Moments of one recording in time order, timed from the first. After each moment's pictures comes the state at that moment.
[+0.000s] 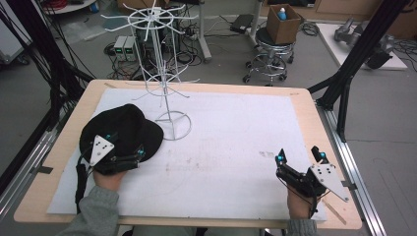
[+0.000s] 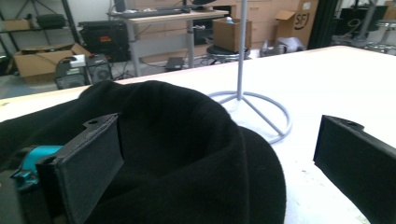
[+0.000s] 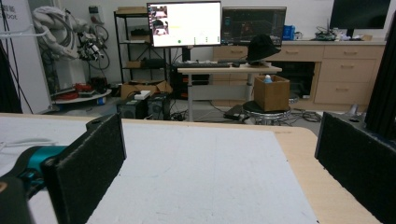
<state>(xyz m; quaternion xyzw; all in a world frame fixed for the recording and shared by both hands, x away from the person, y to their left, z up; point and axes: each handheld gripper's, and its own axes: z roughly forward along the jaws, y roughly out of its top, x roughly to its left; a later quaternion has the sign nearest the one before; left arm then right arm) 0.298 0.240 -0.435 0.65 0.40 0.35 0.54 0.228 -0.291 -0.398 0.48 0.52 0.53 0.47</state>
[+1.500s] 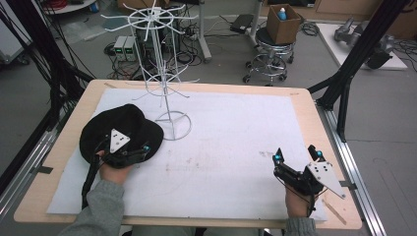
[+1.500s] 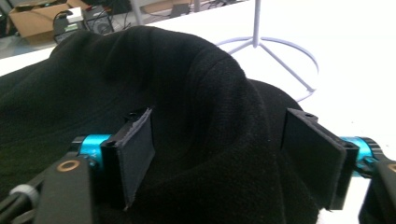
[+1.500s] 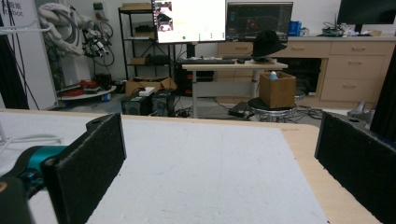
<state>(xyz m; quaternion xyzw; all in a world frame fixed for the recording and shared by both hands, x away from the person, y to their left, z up) 0.325 0.223 -0.445 0.71 0.44 0.33 0.44 0.233 -0.288 -0.400 0.48 0.53 0.53 0.46</state>
